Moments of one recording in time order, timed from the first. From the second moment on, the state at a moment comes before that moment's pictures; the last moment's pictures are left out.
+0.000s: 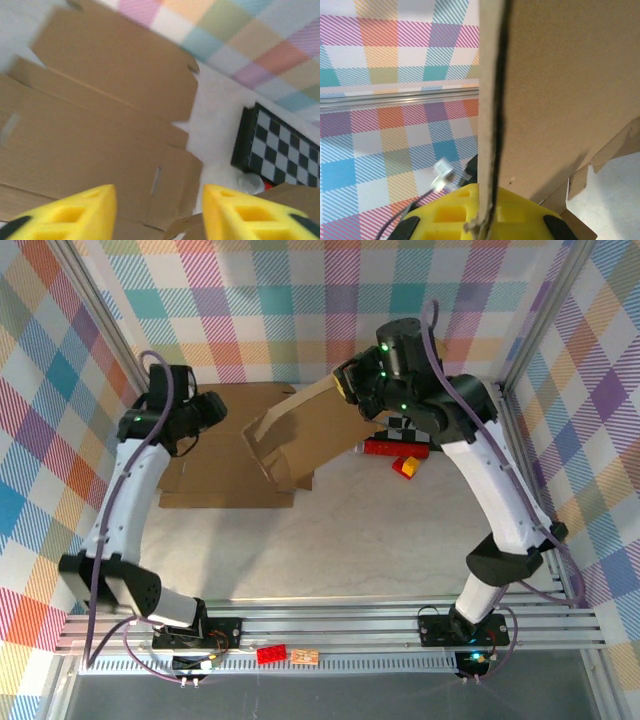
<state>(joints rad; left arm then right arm) -0.11 1.47 1.57 -0.83 0.04 -0.58 0.74 1.69 2.37 -1.09 0.05 1.48</state>
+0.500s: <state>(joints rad) -0.26 1.56 1.30 -0.74 0.52 -0.61 0.79 1.62 2.22 -1.09 0.19 1.57</state>
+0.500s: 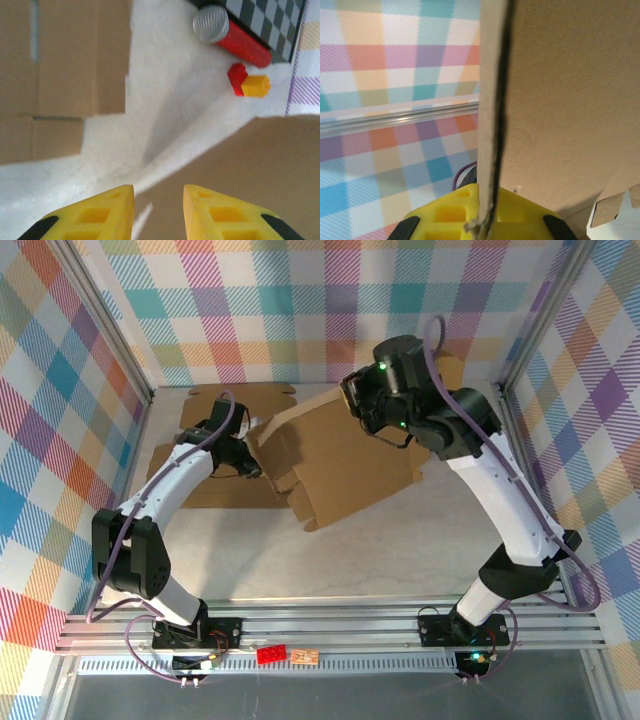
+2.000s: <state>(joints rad) -0.24 1.28 1.25 -1.00 0.01 -0.50 0.68 1.68 1.64 -0.77 0.15 1.84</state>
